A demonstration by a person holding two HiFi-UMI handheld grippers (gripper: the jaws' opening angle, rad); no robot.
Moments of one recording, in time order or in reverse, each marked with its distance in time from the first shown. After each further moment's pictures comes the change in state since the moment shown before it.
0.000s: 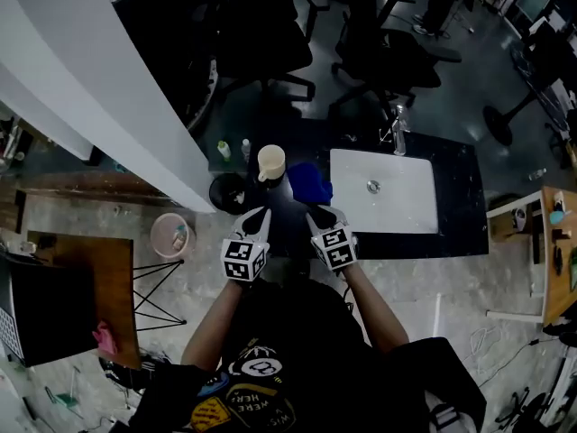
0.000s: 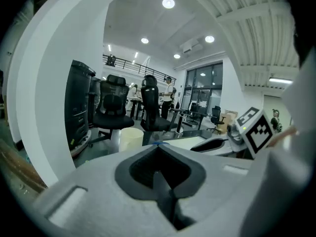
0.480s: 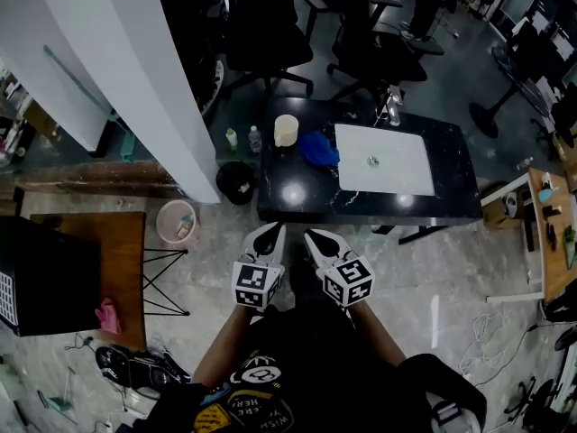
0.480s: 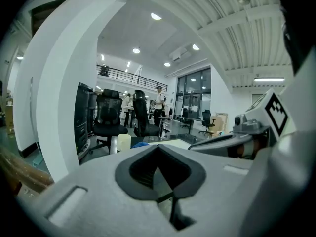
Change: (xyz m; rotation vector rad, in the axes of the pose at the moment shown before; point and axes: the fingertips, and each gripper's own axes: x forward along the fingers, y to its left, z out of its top) left arm -0.207 -0.095 -0.007 0.061 -0.081 -0.049; right arm -0.189 0.207 0.015 0.180 -0.248 0.138
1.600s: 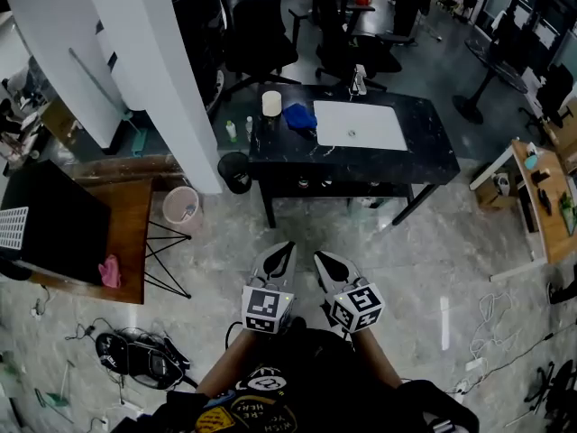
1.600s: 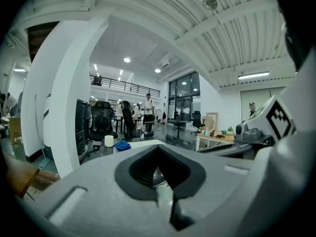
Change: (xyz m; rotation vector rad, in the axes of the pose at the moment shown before) left arm -0.221 -0.237 -0.038 0.111 -0.063 -0.028; right arm -0.276 0.142 -0.095 0.075 -0.154 -0.051
